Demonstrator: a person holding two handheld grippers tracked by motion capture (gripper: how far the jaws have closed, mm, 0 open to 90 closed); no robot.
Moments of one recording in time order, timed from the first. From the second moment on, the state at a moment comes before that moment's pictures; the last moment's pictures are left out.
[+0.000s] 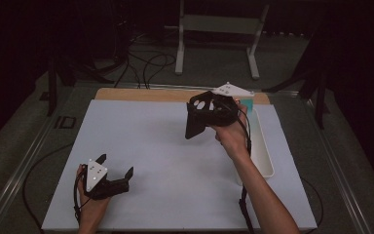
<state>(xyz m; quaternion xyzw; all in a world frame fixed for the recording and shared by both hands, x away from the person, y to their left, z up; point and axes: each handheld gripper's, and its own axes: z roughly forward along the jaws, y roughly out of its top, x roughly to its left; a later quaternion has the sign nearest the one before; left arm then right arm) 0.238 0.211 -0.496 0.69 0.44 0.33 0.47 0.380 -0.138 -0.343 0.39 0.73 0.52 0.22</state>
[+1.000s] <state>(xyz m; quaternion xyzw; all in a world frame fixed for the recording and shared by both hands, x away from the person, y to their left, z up) 0.239 0.210 -0.496 0.69 0.44 0.32 0.47 0.405 -0.171 -0.342 0.43 0.71 0.50 0.25</state>
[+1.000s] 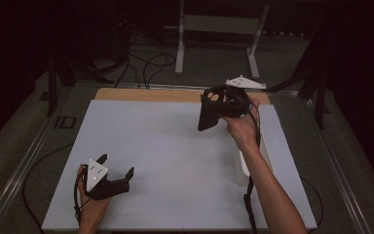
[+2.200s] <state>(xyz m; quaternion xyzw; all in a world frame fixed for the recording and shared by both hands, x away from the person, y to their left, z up) 0.239 0.210 -0.496 0.69 0.44 0.32 0.47 0.424 -0.226 -0.332 0.48 0.68 0.47 0.29</state>
